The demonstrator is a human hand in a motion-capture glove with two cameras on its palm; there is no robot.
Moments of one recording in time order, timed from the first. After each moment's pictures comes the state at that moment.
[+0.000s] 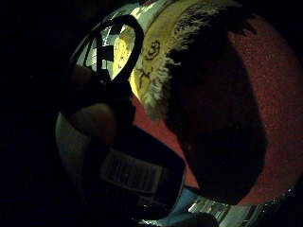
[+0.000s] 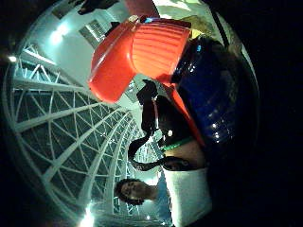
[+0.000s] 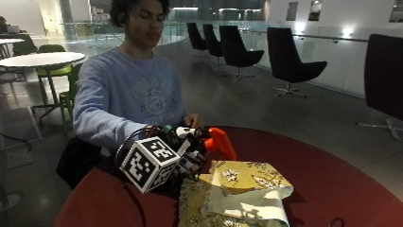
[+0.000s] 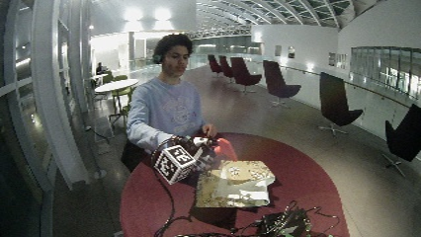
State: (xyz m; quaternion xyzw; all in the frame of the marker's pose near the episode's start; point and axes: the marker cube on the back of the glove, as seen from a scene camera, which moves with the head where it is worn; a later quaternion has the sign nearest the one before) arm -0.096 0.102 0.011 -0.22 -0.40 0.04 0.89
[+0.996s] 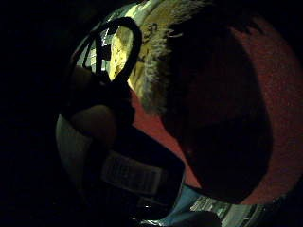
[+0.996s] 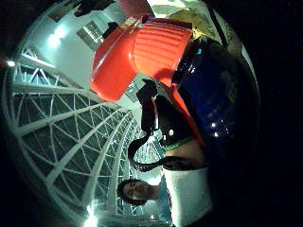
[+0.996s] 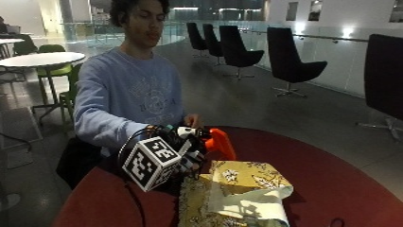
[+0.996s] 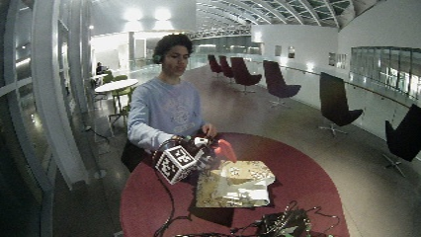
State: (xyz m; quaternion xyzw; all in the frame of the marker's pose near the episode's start) arm -0.103 0.110 0.018 -0.22 -0.41 0.05 0.88
